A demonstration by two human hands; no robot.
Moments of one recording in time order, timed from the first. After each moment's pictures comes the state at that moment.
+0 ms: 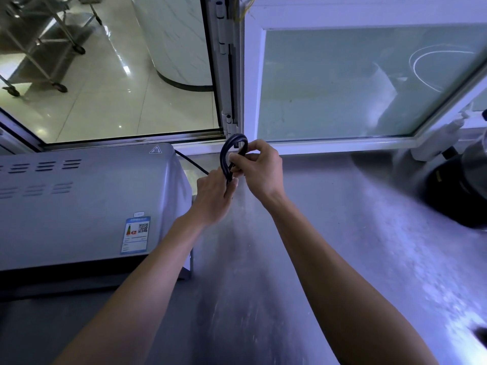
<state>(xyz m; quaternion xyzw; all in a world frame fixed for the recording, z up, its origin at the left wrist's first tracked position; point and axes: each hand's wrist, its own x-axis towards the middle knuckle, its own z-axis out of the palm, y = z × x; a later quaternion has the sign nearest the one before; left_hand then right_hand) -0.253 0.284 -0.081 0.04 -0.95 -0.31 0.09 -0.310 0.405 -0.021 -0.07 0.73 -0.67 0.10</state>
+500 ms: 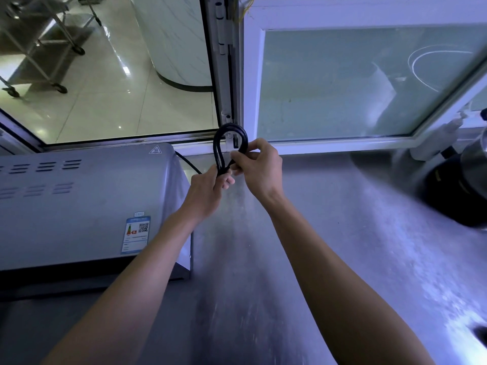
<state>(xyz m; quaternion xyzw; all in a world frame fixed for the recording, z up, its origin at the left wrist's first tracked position) -0.250 0.271 -0.069 0.10 -0.90 -0.42 0.08 -0.309 0.404 -0.016 -0.06 0.74 -0.66 0.08</state>
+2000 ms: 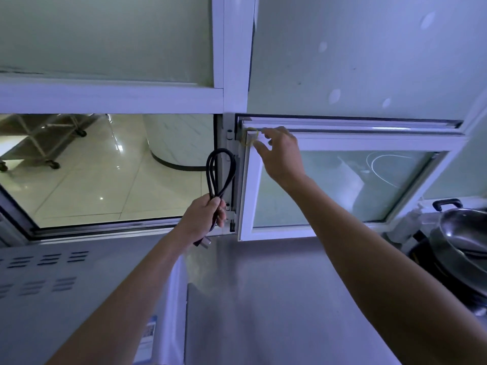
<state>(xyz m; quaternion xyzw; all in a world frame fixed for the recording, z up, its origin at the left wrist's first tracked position) -0.313 0.222 0.060 0.10 -0.78 -0.62 0.08 -0.438 0.380 0.151 -0.23 0.88 -0.37 -0.20</state>
